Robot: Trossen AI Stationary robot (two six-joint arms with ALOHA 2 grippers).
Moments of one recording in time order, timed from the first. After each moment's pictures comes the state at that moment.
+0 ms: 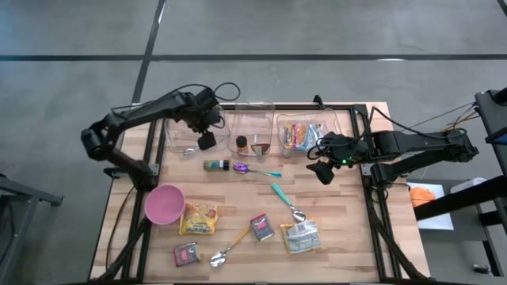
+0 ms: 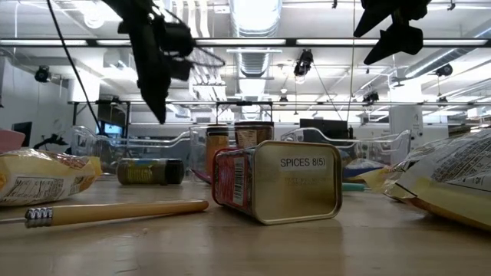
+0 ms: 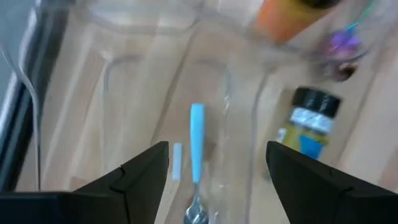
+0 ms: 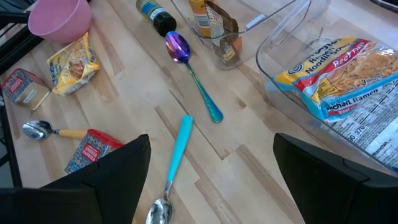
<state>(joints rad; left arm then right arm) 0.60 1.49 1.19 -1.00 0.04 0.23 0.09 1.00 1.00 -0.83 0.24 0.76</state>
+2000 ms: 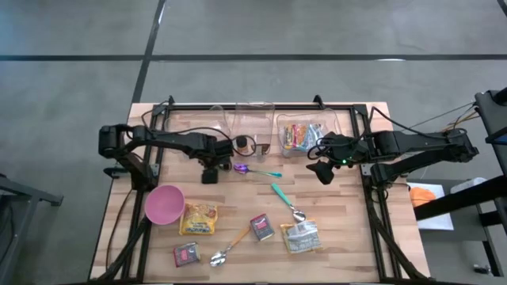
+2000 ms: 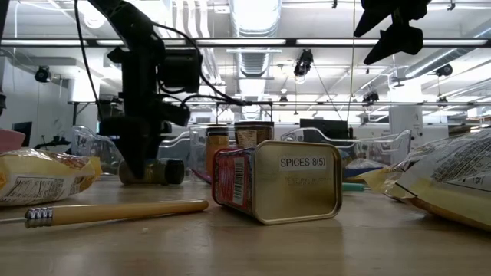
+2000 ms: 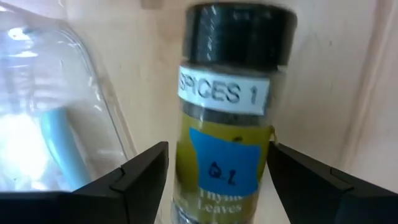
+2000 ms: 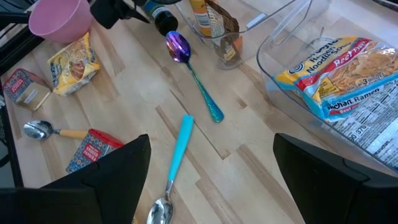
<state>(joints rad) 0.23 1.66 0.90 -0.73 -0.11 0.16 0.09 1.00 1.00 -0.83 0.23 0.76</state>
